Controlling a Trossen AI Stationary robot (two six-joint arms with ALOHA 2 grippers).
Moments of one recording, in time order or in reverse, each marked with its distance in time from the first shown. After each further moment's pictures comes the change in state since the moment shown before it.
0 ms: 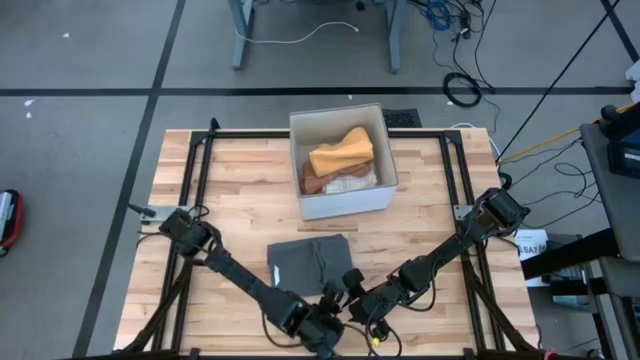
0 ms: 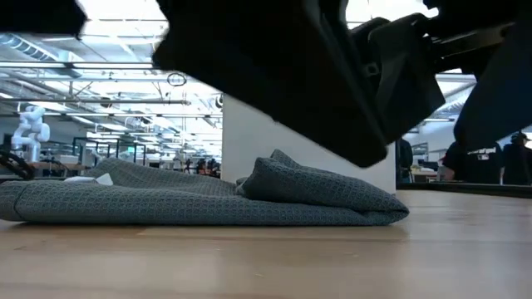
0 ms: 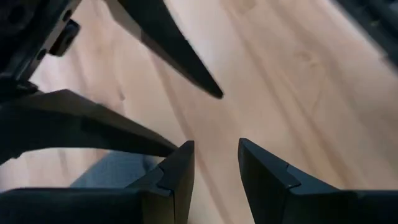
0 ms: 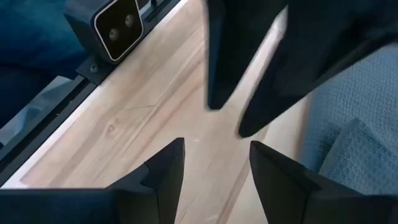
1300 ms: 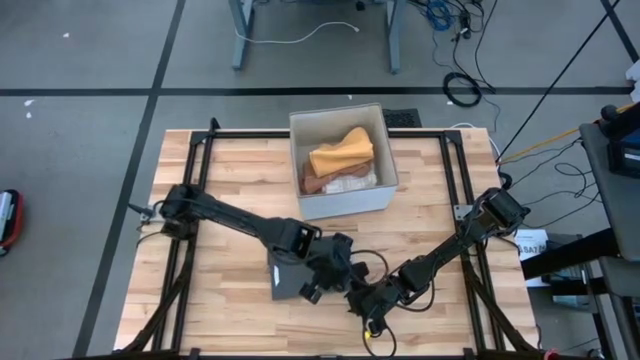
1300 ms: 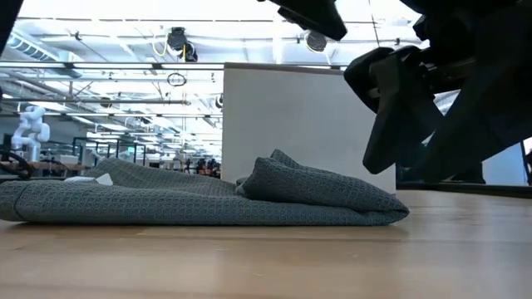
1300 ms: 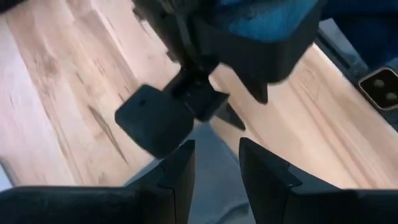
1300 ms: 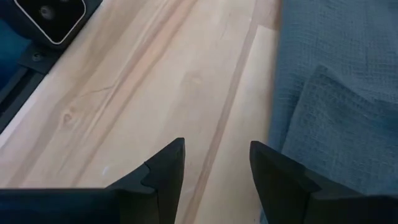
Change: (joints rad) left arm 0.316 -0.270 -0.011 -0.181 0.541 0.170; right arm 0.001 0.000 0.000 -0.097 0.104 0.154
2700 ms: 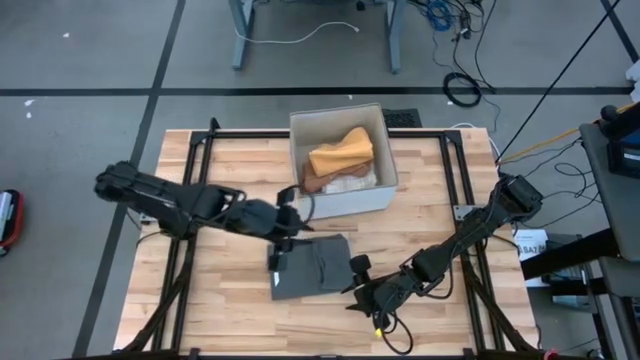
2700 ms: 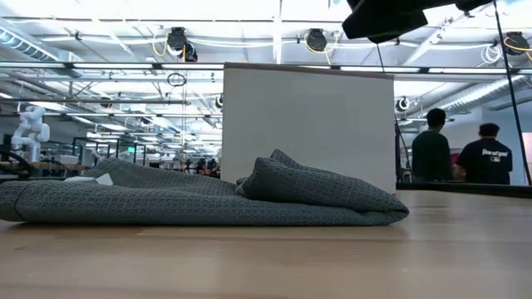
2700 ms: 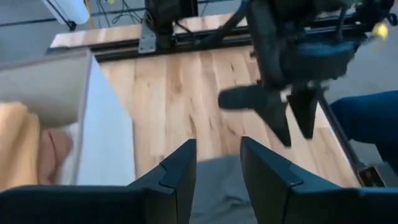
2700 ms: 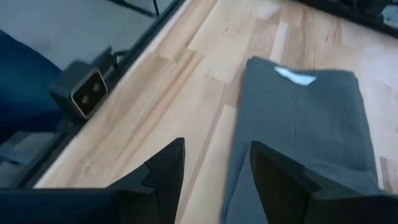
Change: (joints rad) left arm 0.018 -0.536 -0.278 0.086 -0.271 -0.341; right arm 0.003 -0.185 0.000 0.004 0.052 -0.108
